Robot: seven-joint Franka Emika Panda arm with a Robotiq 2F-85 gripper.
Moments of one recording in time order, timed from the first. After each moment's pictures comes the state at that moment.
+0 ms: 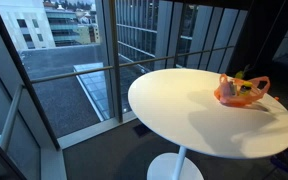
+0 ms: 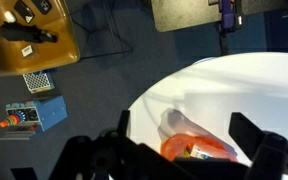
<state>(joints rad) -0.29 -0.69 -0.17 -2.48 -0.38 1.81 -0.10</state>
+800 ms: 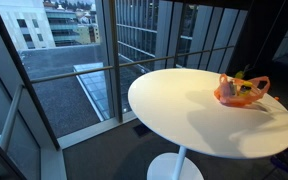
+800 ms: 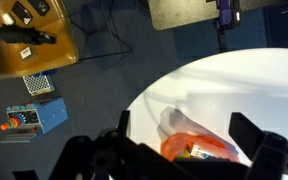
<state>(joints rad) -0.27 -0.66 -0.17 -2.47 -0.38 1.82 -0.06</state>
